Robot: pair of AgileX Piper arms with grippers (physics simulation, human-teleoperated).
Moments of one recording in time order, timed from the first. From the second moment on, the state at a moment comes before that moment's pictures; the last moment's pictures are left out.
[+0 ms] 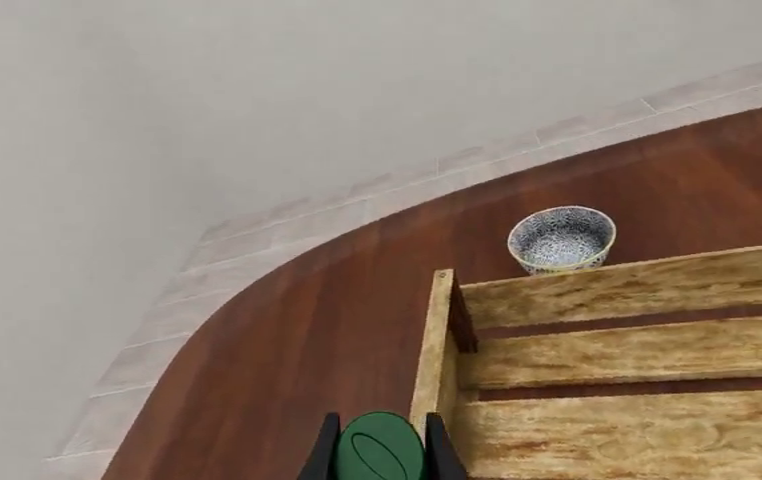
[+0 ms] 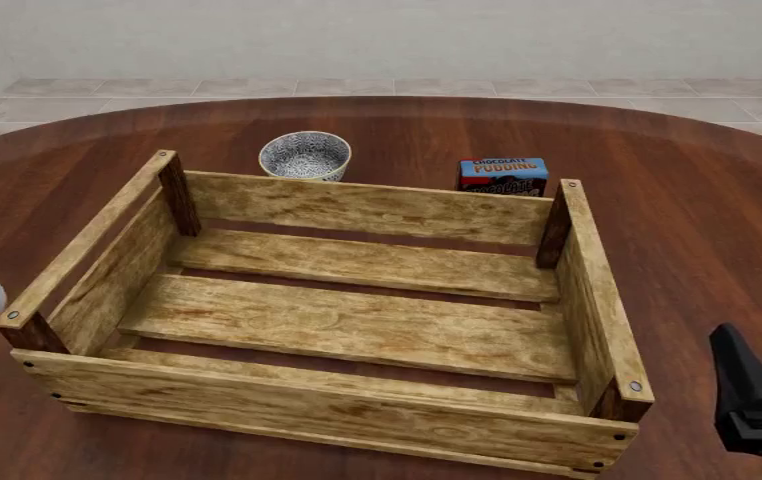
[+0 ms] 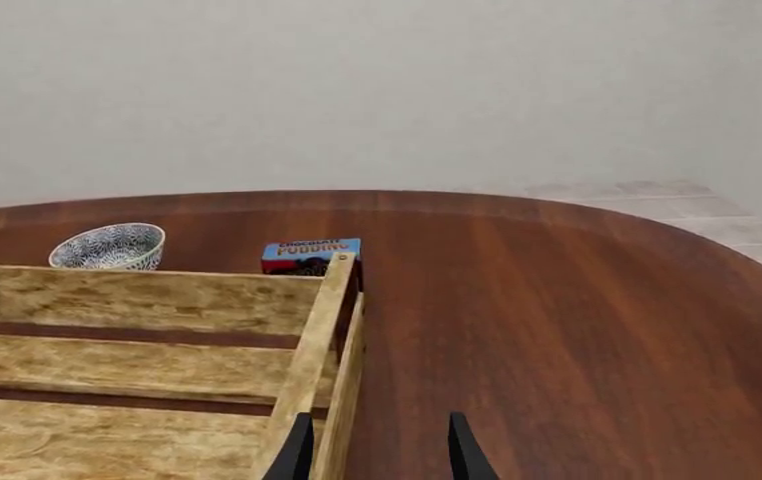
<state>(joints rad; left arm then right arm) 0.10 0.38 -0.67 0.42 0.36 -0.04 0.12 0.00 -0.07 0.02</state>
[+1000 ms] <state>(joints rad) -0.25 0.96 -1.00 0.18 0.33 -0.04 0.12 0.00 -0.07 0.03</state>
